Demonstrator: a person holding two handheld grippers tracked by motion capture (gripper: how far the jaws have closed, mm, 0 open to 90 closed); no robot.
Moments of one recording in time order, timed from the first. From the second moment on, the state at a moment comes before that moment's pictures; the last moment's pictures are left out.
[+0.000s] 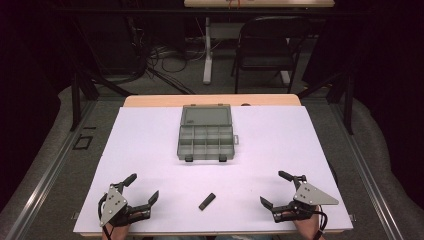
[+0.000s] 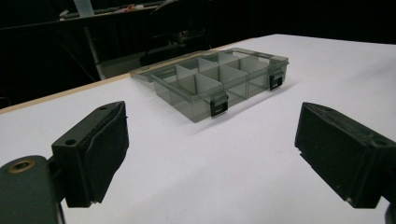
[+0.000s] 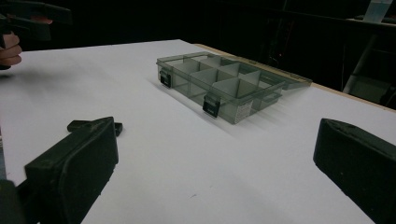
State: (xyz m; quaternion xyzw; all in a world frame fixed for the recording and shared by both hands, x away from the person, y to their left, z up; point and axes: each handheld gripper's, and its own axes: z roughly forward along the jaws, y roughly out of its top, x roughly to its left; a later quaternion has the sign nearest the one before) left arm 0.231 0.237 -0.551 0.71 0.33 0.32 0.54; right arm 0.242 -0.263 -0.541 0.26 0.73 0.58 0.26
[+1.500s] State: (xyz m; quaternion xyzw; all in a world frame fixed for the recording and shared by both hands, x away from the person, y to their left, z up) left arm 0.239 0.202 -0.542 0.73 0.36 0.27 0.52; right arm 0.247 -0.259 -0.544 0.27 0.74 0.56 0.25
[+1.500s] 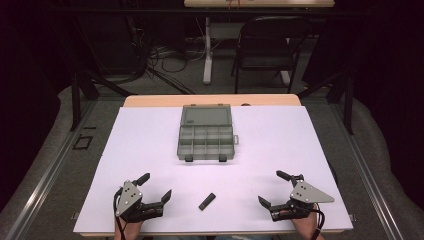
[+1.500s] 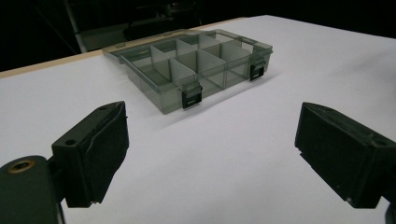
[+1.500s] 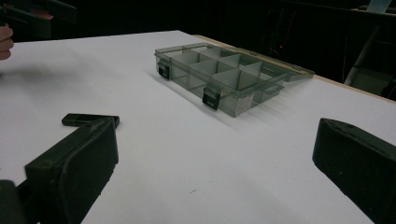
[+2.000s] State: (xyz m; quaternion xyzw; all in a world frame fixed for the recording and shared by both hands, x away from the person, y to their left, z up) left arm 0.242 0.179 -0.543 0.75 0.35 0.25 0.50; right arm 0.247 -0.259 -0.545 0.27 0.74 0.56 0.26
